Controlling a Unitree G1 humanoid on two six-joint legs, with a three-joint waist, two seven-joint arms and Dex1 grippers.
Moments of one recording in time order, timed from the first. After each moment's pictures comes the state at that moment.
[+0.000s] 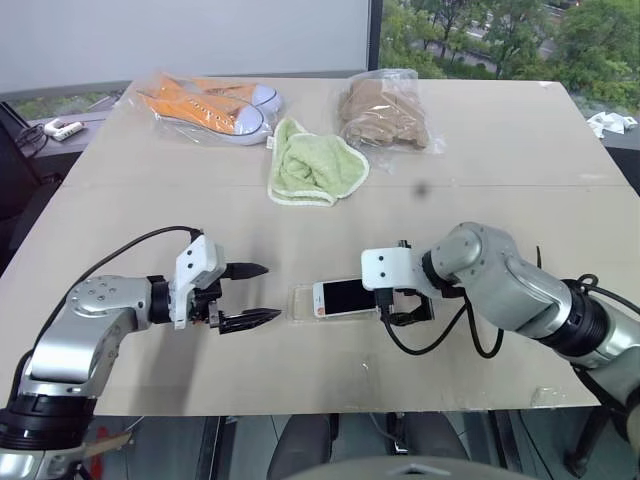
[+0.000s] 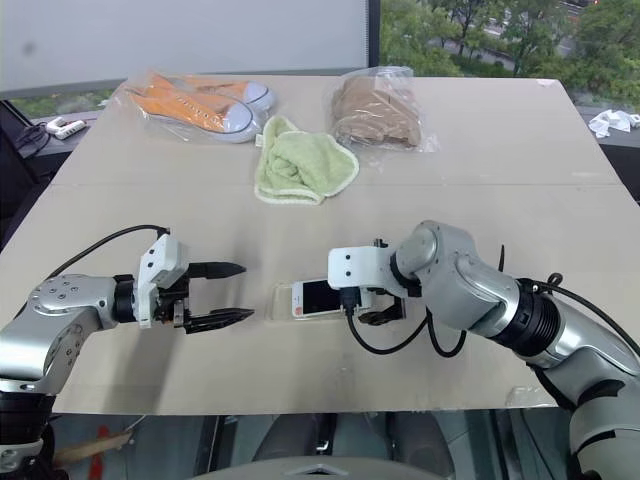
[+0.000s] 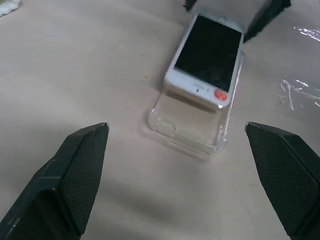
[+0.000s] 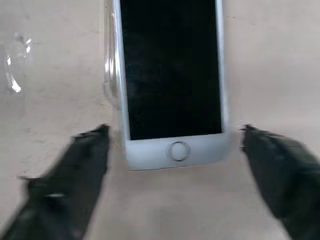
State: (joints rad) left arm -0.07 0.90 0.14 -0.16 -0.49 0.41 -1.23; right arm -0.85 -0.64 0.80 -0.46 -0.14 1.08 1.15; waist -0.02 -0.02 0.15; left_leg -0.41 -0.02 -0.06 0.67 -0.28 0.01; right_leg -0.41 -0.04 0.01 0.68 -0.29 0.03
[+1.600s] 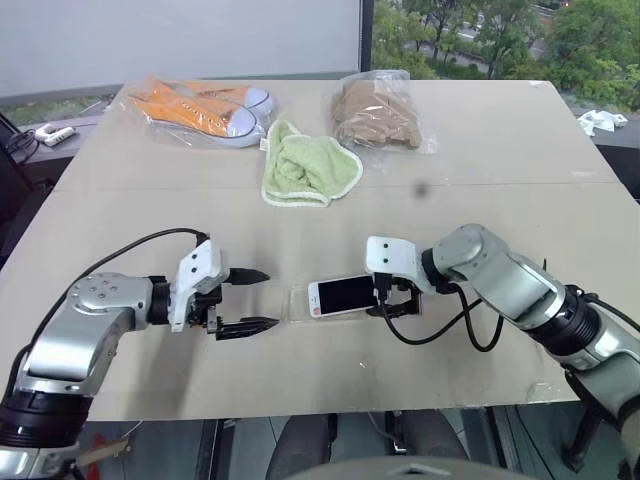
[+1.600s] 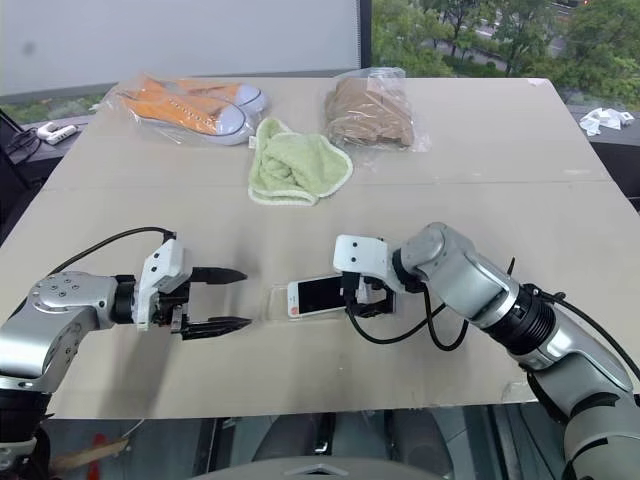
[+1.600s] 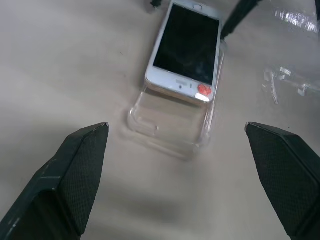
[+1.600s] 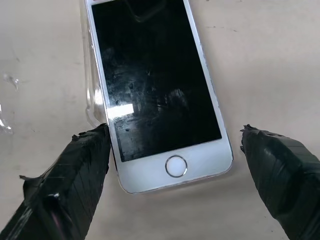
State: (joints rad) left arm -0.07 0.95 0.11 -0.14 -0.45 0.37 -1.29; right arm -0.77 -0.60 0.69 -0.28 0.05 0.91 1.00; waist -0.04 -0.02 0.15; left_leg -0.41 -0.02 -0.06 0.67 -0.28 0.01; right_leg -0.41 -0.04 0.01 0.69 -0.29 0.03
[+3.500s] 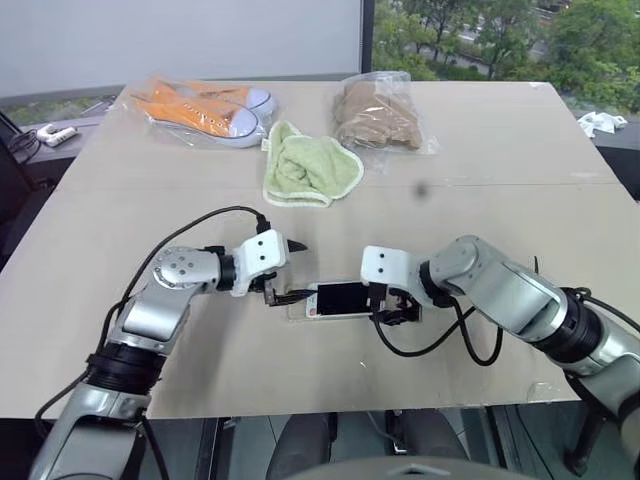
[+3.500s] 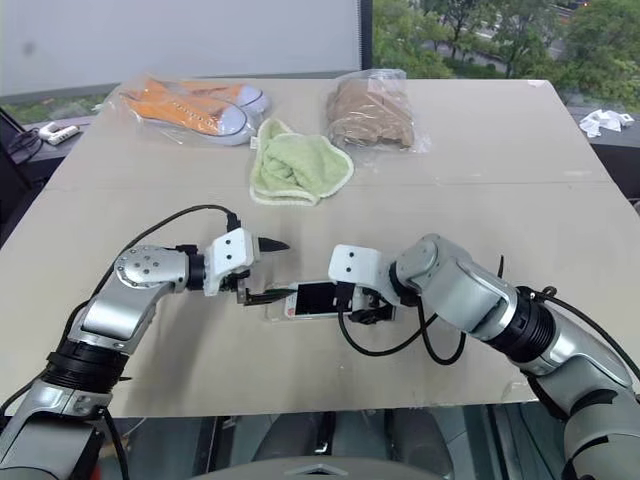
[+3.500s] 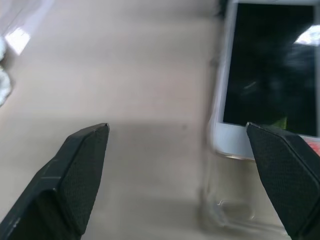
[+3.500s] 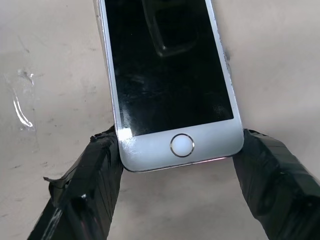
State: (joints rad) left arm -0.35 0.75 -0.15 0.04 -0.15 0.09 -1.11; right arm -0.79 -0.59 0.73 -0.43 0.13 1.20 0.90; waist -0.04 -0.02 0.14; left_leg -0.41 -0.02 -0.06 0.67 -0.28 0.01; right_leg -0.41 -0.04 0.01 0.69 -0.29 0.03
